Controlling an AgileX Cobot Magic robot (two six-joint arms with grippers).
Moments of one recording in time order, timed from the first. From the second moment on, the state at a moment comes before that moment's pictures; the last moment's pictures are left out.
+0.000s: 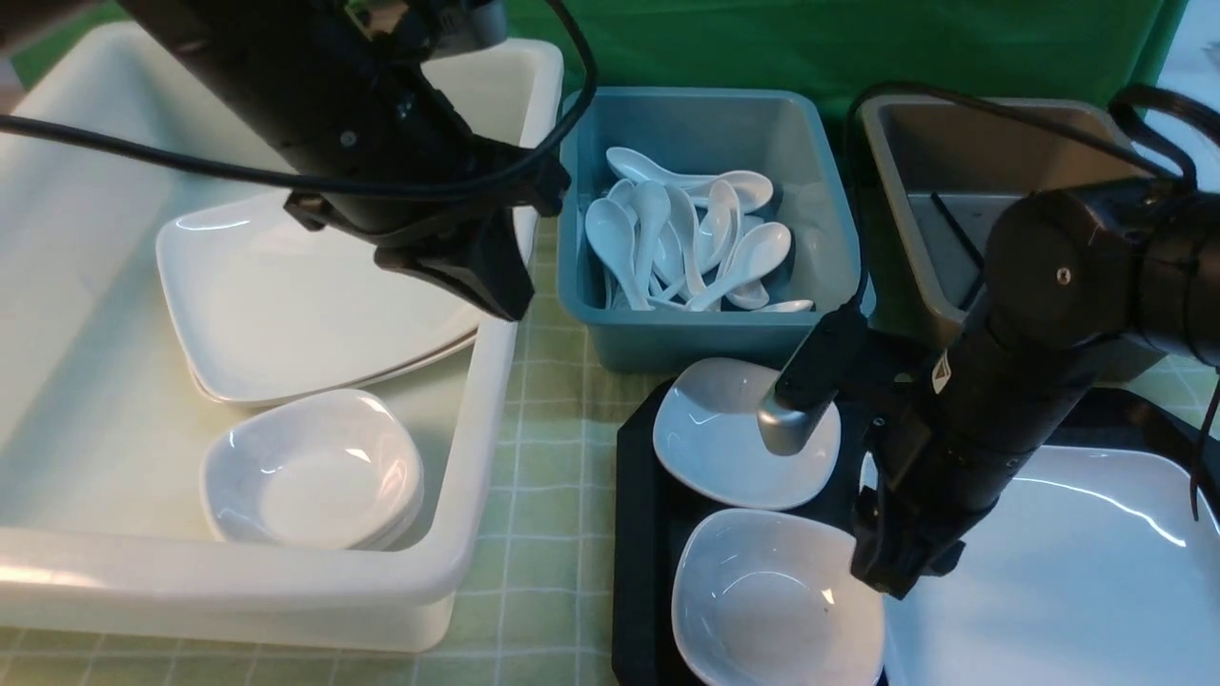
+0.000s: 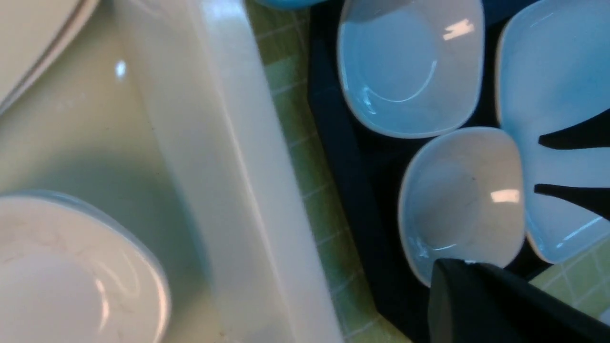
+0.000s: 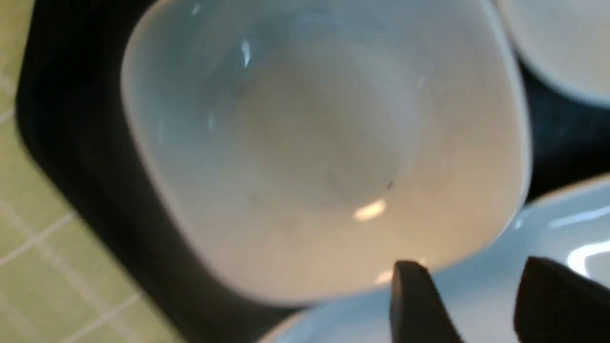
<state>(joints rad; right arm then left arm) 0.51 1.69 -1.17 0.16 1.01 -0.51 -0.35 1.66 -1.61 -0.38 1.21 0.03</state>
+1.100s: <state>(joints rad) 0.51 0.71 -0.98 0.11 1.22 -0.23 -0.67 2.07 -1.61 -0.25 1.03 0.04</state>
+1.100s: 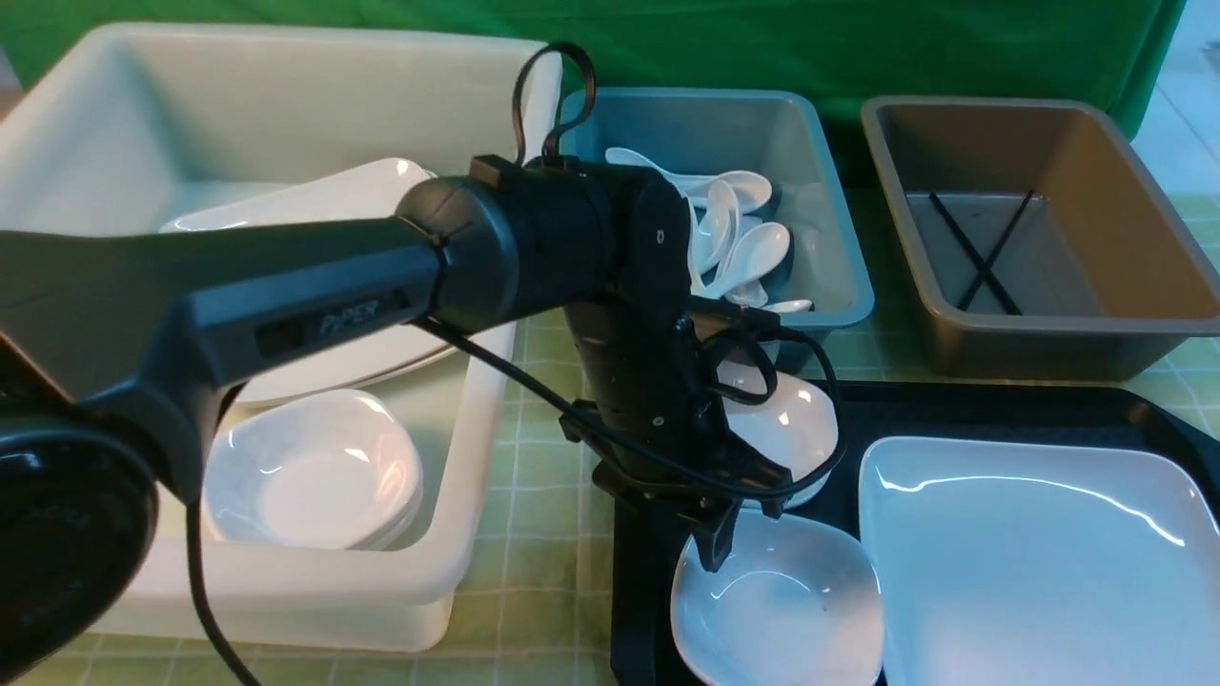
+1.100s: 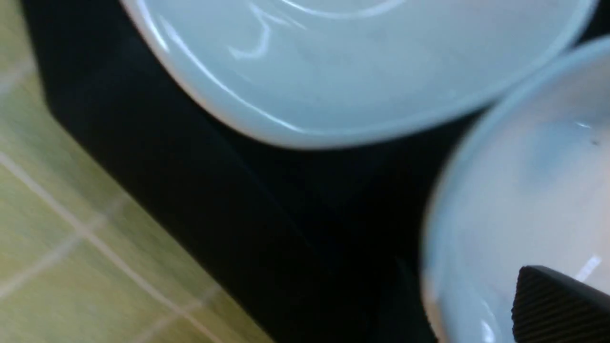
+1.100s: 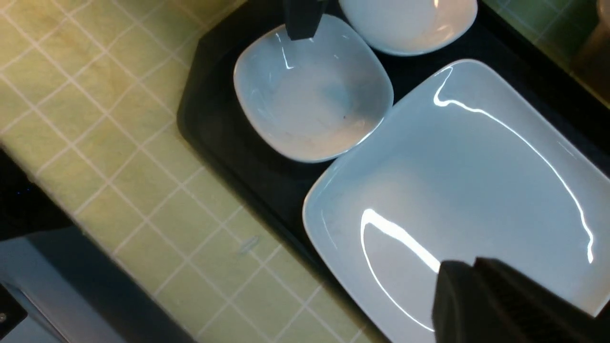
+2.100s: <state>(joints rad) 0.51 0.71 -0.98 0.11 1.22 -0.23 -0.67 2.12 -1.61 -0.37 1.06 0.02</state>
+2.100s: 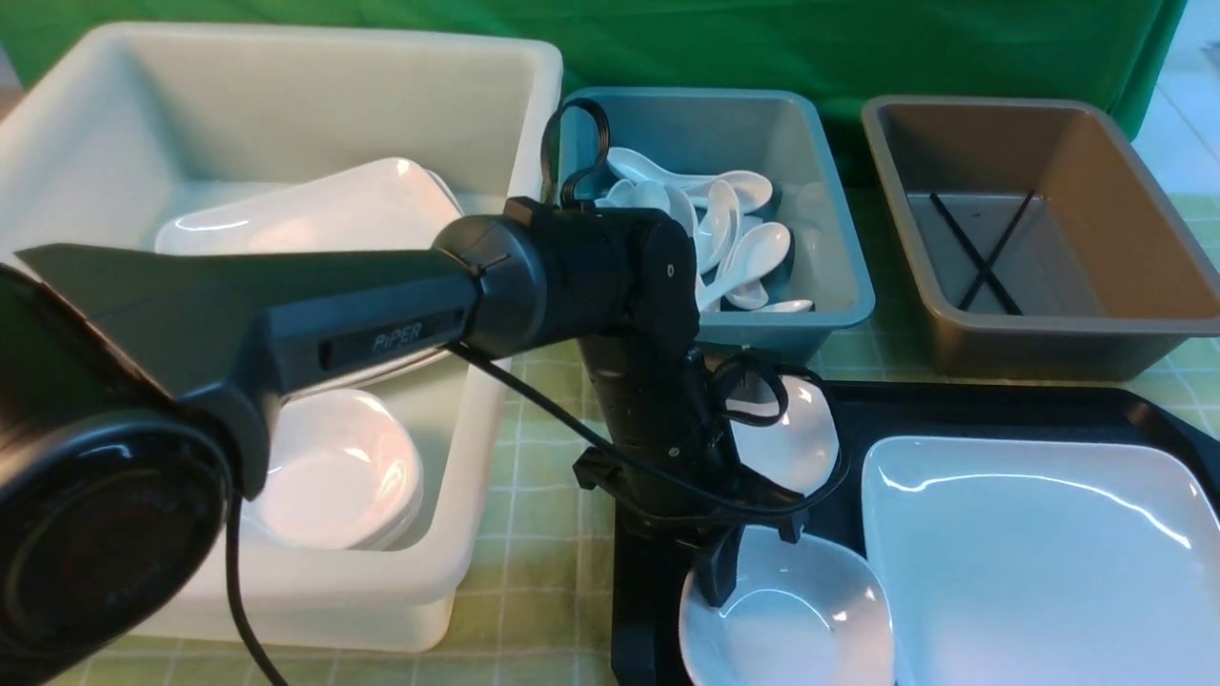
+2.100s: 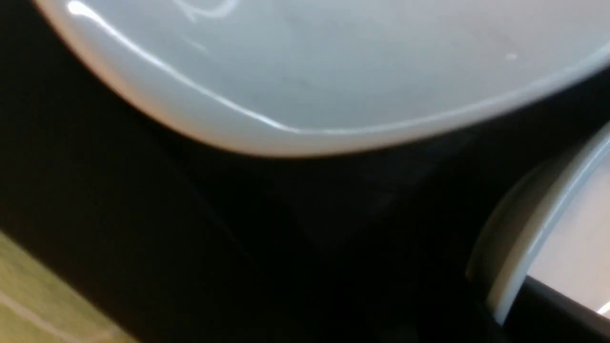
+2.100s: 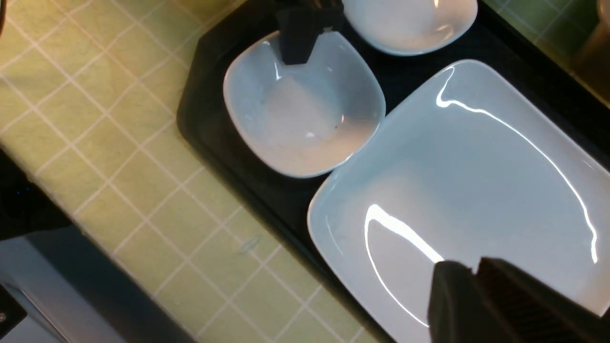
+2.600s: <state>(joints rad) 0.51 0.71 -0.98 0.11 1.22 -0.20 -0.67 1.84 -1.61 -0.35 1.11 0.00</state>
